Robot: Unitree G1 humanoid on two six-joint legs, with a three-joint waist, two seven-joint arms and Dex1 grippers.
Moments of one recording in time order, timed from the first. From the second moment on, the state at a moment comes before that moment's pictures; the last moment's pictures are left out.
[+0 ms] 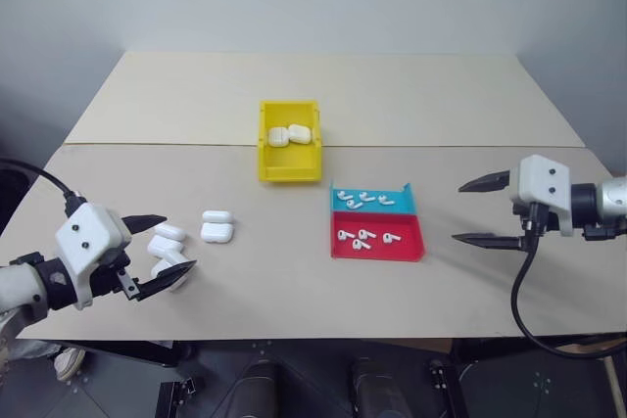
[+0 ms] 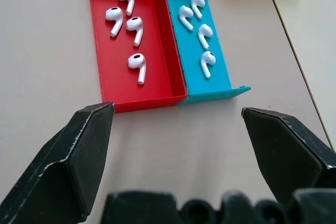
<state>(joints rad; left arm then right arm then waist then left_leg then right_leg) 0.25 0.93 0.57 -0.57 -0.48 0.51 -0.96 -0.37 -1.09 -0.10 -0.04 0.30 0.17 1.31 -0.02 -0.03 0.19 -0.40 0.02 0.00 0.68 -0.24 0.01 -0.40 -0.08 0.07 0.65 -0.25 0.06</state>
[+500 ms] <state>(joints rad) 0.28 0.91 0.57 -0.61 -0.45 0.54 -0.88 -0.37 -1.09 -0.10 -0.03 0.29 0.15 1.31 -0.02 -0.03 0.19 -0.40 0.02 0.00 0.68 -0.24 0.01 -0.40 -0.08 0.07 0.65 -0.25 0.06</state>
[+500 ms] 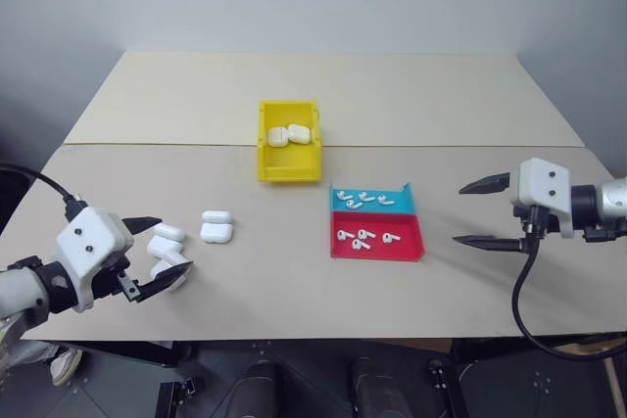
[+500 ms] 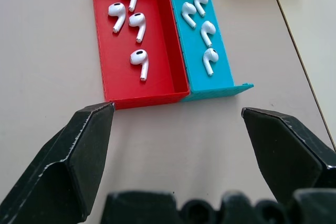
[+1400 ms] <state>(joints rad) -0.15 1.38 0.22 -0.58 -0.70 1.48 -0.75 -0.19 -1.11 -0.15 -0.15 0.29 0.25 1.24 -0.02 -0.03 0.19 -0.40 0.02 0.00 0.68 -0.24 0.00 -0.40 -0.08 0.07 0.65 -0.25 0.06</state>
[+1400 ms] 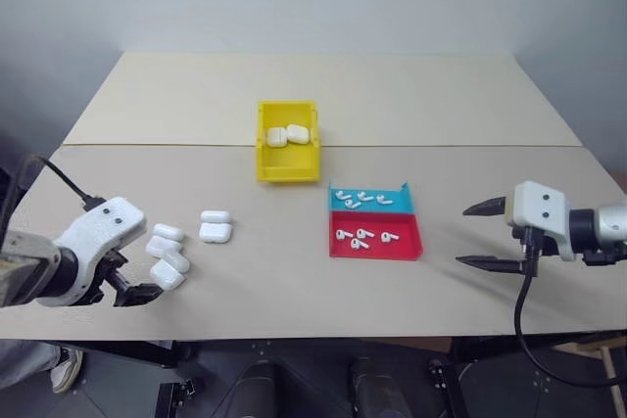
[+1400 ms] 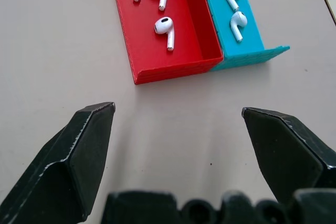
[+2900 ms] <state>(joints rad) -0.63 1.24 -0.44 -0.27 -0.42 1.41 -0.89 -0.07 -1.11 -0.21 -0.19 0.28 0.28 1.18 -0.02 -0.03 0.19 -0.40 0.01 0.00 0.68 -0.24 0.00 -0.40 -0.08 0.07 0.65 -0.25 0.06</state>
